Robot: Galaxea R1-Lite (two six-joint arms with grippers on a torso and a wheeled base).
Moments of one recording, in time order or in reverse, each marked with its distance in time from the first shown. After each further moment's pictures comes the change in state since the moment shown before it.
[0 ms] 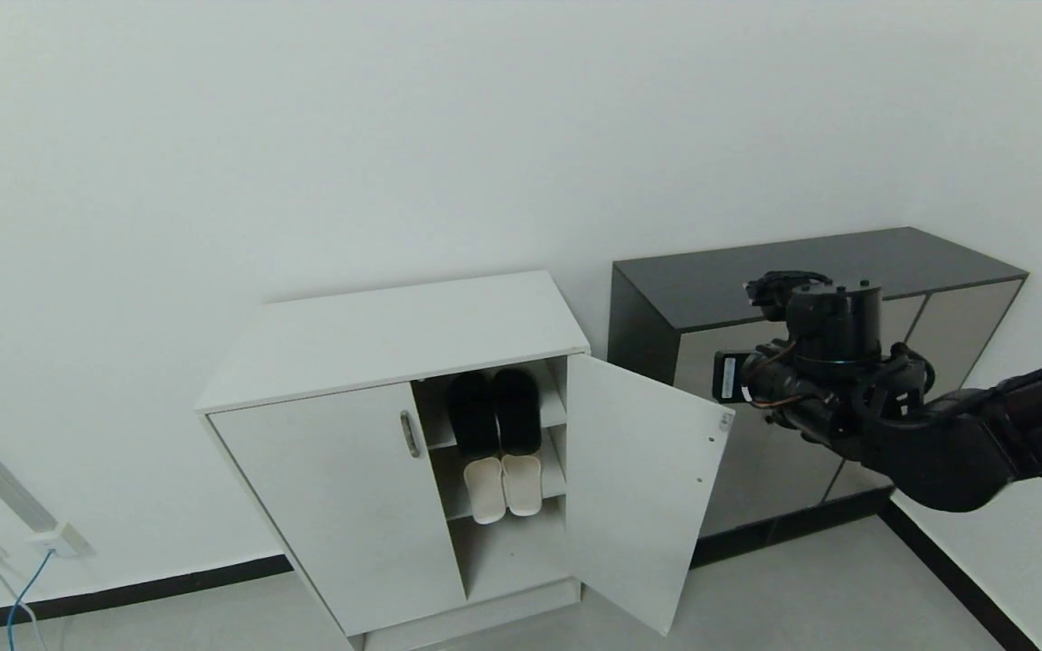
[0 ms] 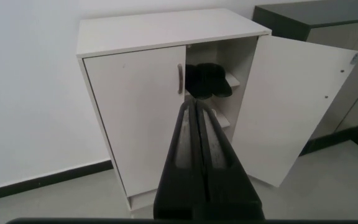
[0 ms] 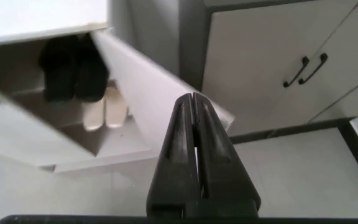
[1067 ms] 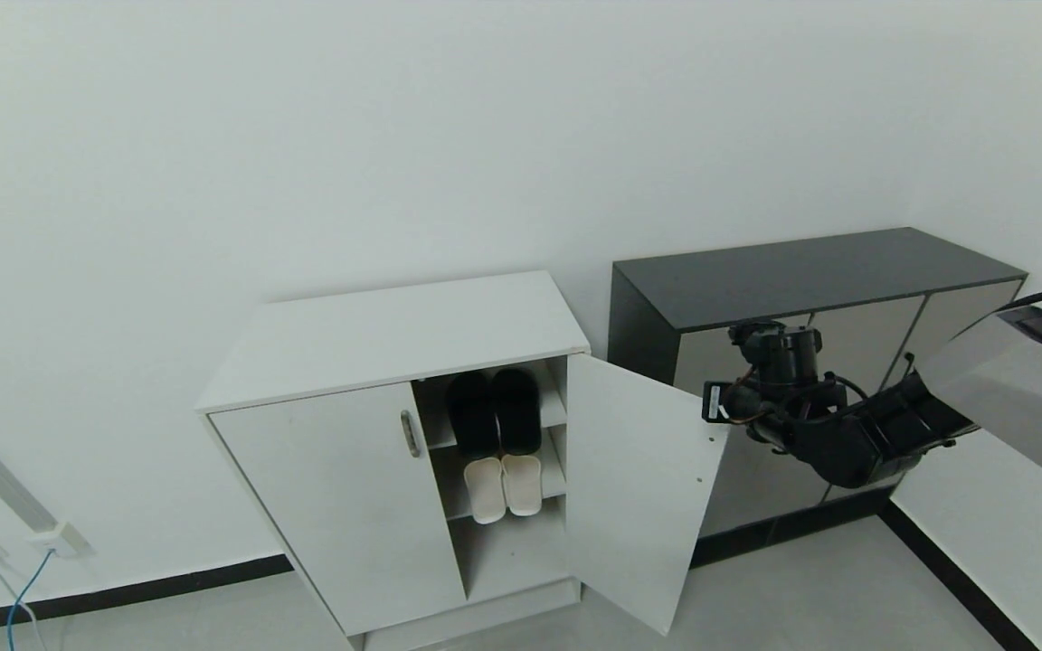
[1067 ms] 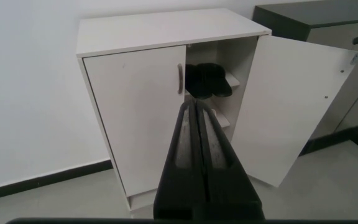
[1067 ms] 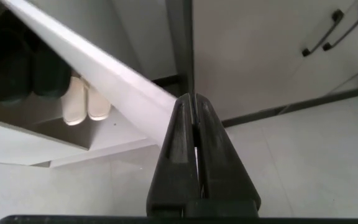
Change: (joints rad) left arm 0.000 0.000 0.000 0.000 0.000 -0.001; right arm -0.137 0.324 -0.191 -0.013 0.112 0.061
